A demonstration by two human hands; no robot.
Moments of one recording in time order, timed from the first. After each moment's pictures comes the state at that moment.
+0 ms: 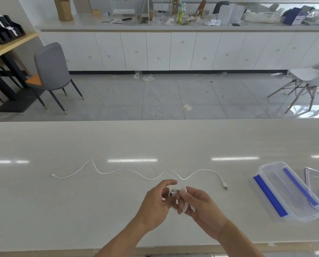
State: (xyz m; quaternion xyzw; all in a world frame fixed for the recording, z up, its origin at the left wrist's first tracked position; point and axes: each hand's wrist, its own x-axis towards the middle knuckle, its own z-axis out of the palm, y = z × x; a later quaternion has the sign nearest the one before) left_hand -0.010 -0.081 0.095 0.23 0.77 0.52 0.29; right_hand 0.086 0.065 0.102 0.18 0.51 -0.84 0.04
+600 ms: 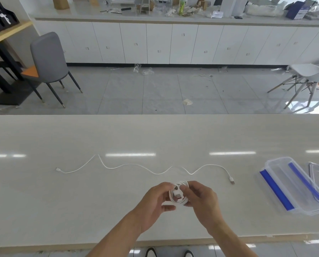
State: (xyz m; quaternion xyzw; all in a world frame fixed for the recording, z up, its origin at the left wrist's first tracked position) left_hand -0.034 -0.116 0.086 0.07 0.54 0.65 0.53; right_hand 0.067 0.024 0.083 0.32 0.72 -0.61 -0.09
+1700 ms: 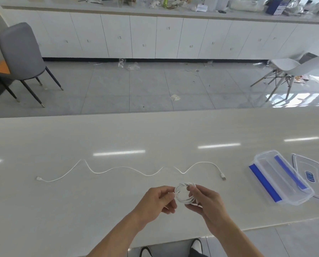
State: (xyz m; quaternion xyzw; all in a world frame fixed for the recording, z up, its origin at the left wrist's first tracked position) left_hand -0.047 -0.098 0.066 0.20 0.66 0.53 0.49; right_hand 0.080 0.053 0.069 0.43 0.51 -0.75 -0.07
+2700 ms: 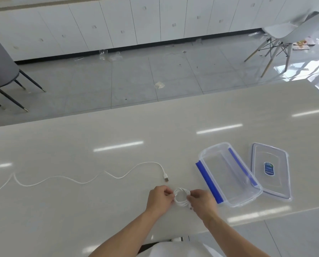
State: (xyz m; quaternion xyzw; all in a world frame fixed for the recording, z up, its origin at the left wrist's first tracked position) left_hand 0.084 0.172 -0.034 0.12 0.86 0.34 0.37; right_hand 0.198 0.290 -0.042 0.53 0.69 -0.49 0.06
